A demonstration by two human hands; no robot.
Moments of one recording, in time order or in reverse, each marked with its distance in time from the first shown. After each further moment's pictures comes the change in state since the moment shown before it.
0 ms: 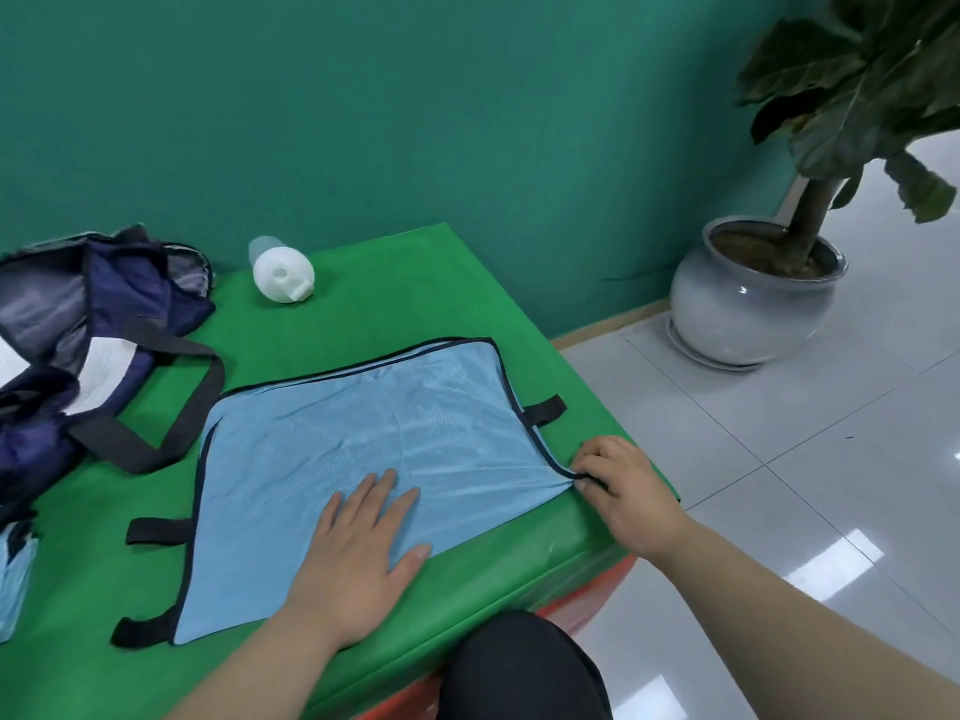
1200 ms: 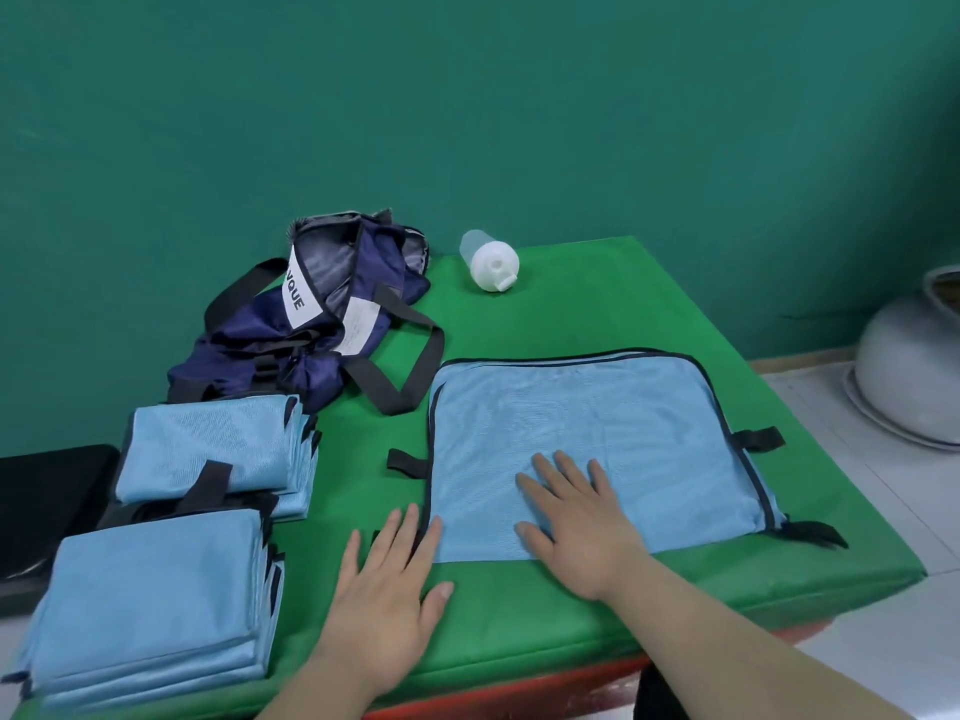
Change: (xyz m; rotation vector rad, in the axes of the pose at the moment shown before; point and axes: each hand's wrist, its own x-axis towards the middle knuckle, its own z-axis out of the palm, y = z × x) left_hand -0.153 -0.129 -0.008 0.171 -0.035 -0.307; right_hand 0.047 -0.235 0.130 -0.303 -0.428 -0.218
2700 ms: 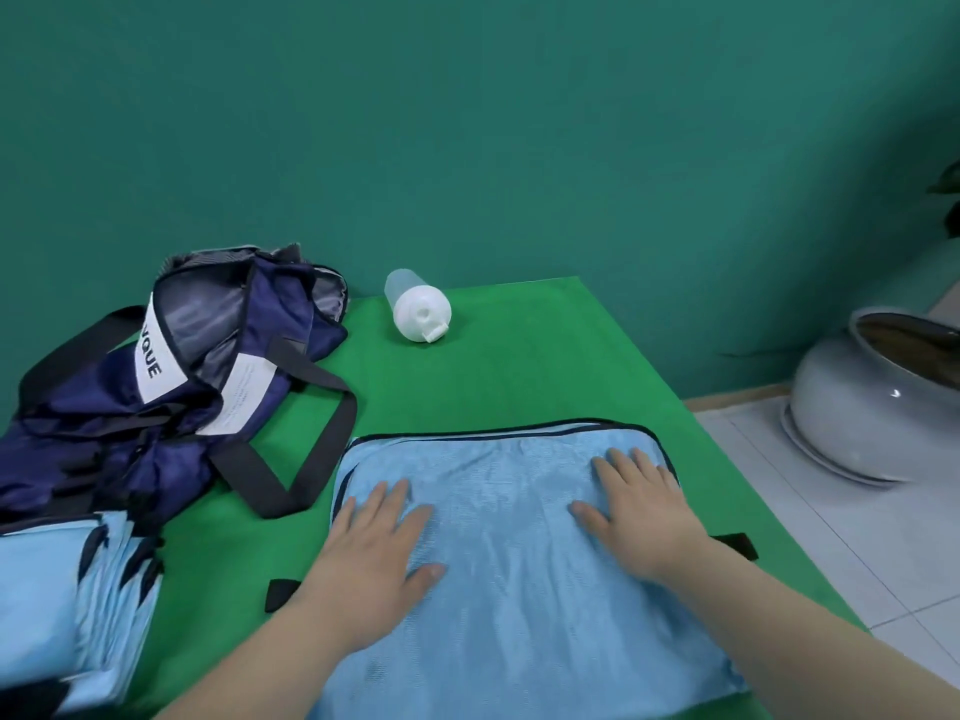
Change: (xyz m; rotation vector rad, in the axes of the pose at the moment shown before) left_hand 0.184 0.032 -0.041 -0.061 0.030 0.194; right_hand 0.062 0.169 -0.056 -0.113 -0.027 0.356
